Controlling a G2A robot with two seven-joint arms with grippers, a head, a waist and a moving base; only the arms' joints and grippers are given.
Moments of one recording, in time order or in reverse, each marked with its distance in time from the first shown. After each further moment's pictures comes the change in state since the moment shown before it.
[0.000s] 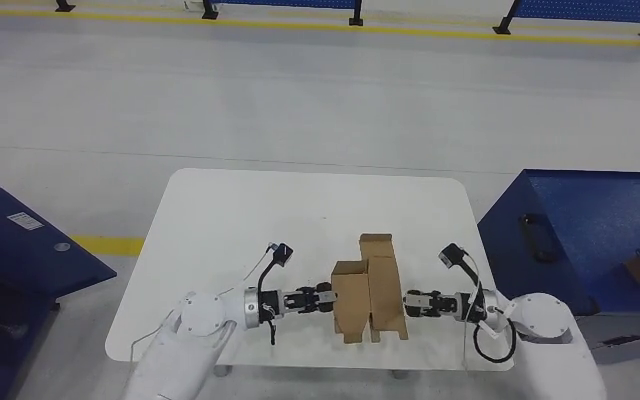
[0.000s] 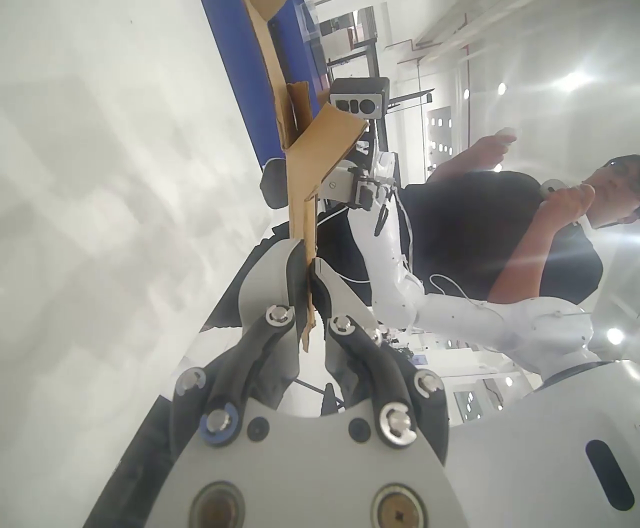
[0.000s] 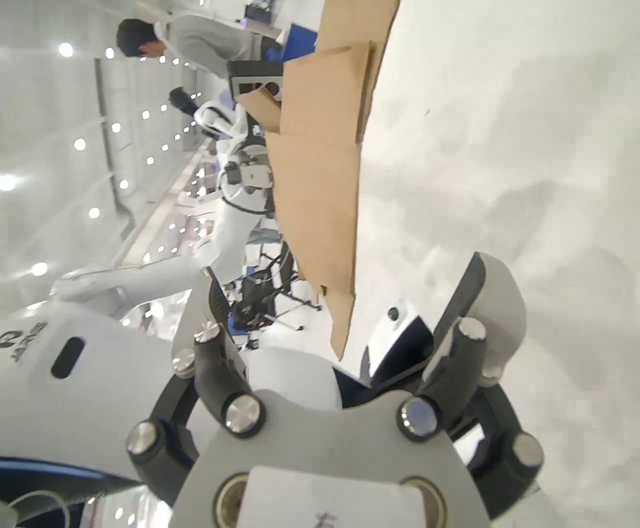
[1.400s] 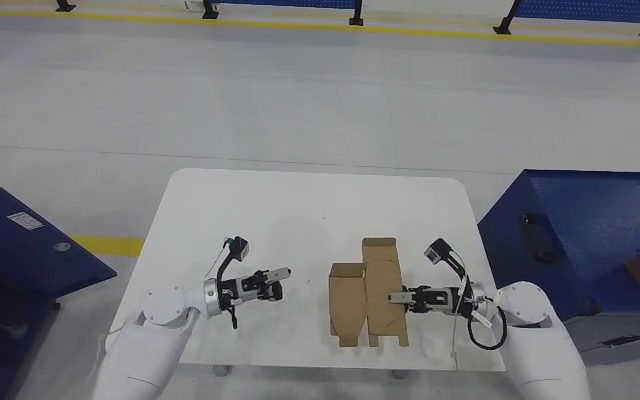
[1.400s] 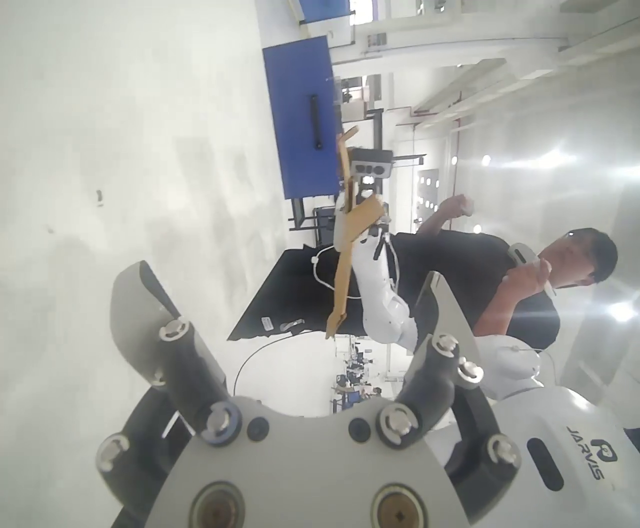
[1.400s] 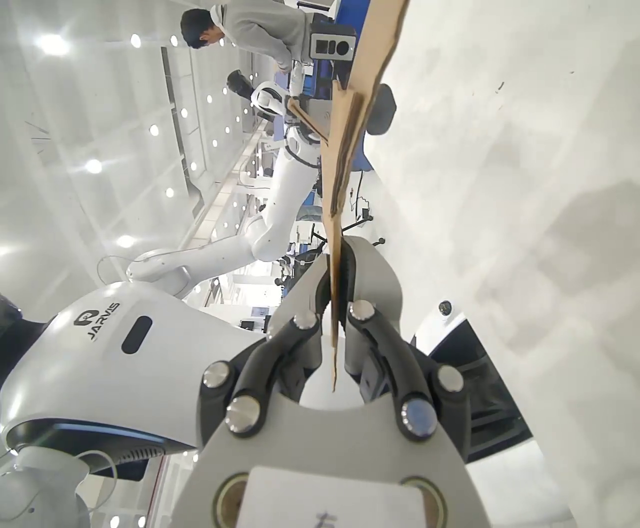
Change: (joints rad) left arm -0.074 0.056 -0.102 0.256 -0.060 0.010 -0.072; right arm 0.081 0.010 -0.090 0.091 0.077 -0.026 -0.018
